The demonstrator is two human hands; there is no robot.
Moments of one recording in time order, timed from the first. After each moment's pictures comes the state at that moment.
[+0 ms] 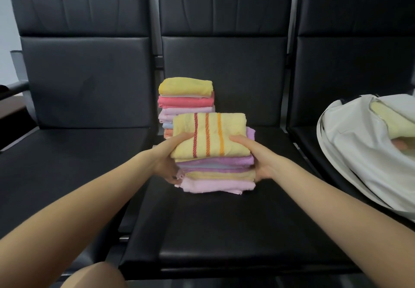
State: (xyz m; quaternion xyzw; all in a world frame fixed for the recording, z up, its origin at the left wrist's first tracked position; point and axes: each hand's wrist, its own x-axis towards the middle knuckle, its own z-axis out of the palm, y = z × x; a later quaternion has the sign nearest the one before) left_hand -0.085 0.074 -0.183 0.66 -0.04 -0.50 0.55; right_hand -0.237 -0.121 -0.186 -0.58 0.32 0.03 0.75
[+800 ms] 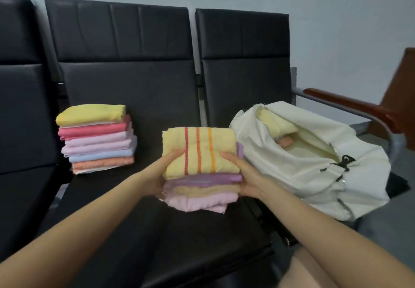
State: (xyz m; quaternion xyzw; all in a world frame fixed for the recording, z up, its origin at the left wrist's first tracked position) left_hand -0.183 -0.078 -0.191 0.65 -0.19 -0.53 0.51; right_hand -0.383 -0.222 -0.200 -0.53 0.30 -0.14 0.78
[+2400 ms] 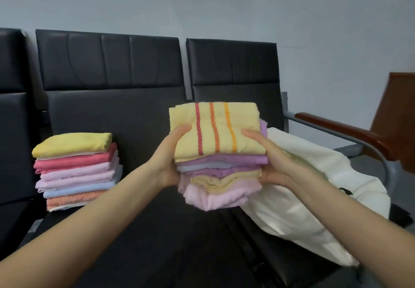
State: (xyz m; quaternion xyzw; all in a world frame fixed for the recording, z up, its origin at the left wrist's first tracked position) left_hand -0.237 -0.138 -0.084 0.50 -0.25 -0.48 0.67; right_hand -0.423 -0.270 -0.083 -0.56 0.29 -0.24 0.74
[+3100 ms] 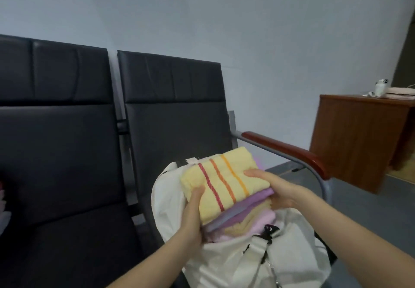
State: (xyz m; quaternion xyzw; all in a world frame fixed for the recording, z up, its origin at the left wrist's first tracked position) left_hand -0.373 -0.333 -0.194 0.50 -0.20 -0.52 0.66; right_hand -0.550 -0.453 -0.118 -0.64 0.40 -0.18 0.63
